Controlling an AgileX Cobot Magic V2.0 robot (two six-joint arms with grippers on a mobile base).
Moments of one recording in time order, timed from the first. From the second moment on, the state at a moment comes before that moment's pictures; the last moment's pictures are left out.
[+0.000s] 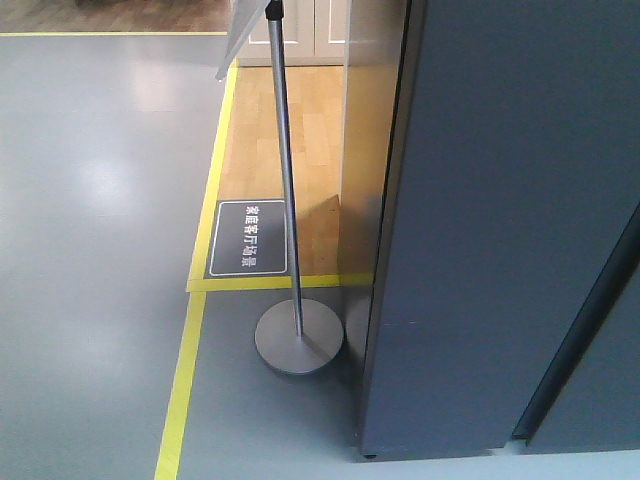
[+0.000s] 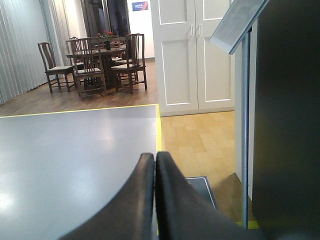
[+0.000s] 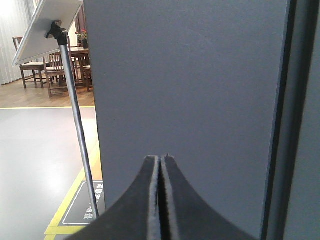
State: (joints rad) left arm 0.06 -0.01 0.03 0.04 0.06 0.00; right arm 0.03 -0.01 0.03 0.07 0.03 -0.08
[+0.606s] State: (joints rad) left arm 0.06 -0.01 0.03 0.04 0.06 0.00; right arm 0.03 -0.01 0.03 -0.04 0.03 0.01
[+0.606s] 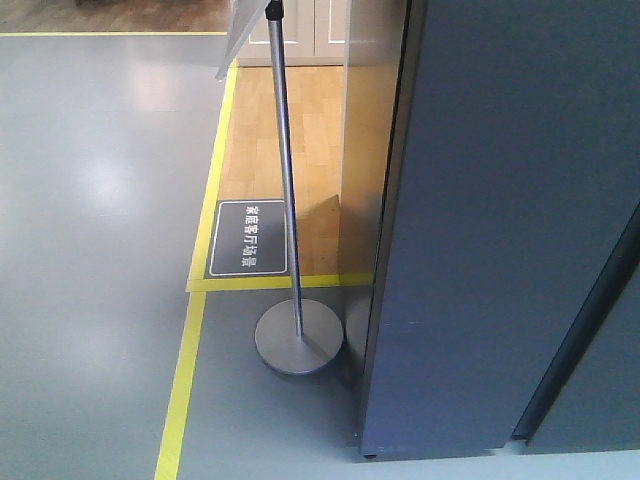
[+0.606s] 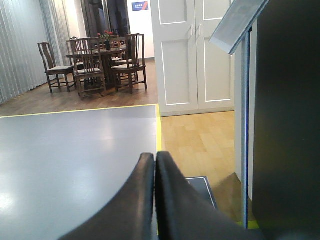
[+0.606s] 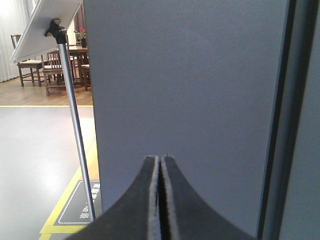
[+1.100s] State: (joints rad) left arm 0.06 -0.01 0.03 0.04 0.06 0.00; right arm 0.03 -0.01 0.03 -0.04 0.03 0.01
